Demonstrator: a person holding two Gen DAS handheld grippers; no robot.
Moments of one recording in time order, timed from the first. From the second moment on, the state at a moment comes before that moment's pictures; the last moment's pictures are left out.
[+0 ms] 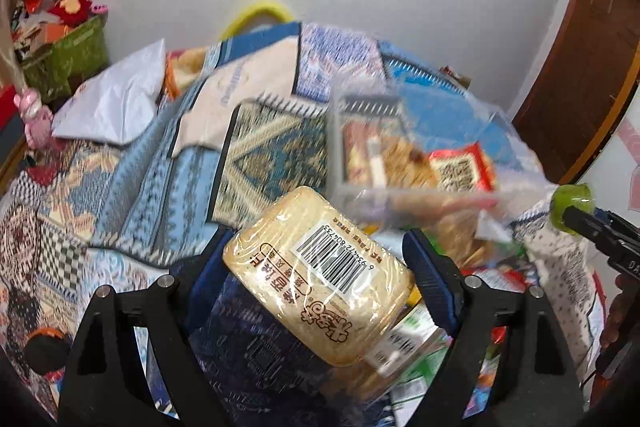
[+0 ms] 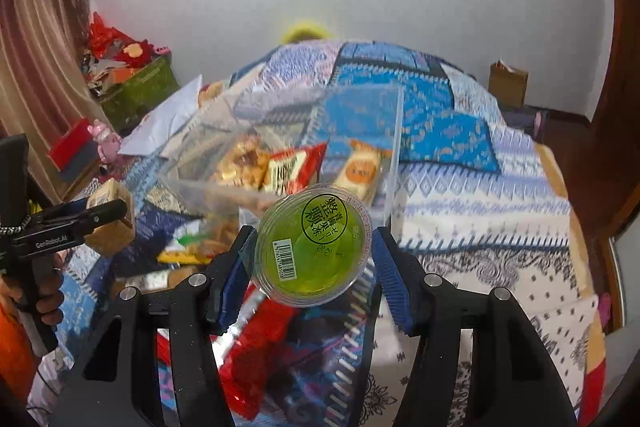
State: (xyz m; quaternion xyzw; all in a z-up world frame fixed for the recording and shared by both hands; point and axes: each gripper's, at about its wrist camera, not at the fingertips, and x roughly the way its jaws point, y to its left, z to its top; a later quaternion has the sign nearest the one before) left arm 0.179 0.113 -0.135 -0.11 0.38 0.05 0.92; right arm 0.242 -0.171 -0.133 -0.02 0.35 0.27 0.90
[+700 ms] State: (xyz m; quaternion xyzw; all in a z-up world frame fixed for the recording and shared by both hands) left arm 0.287 0.069 -0.102 -0.08 0.35 0.02 0.93; right arm 0.308 -0.147 -0.114 -0.01 0.32 0.26 0.91
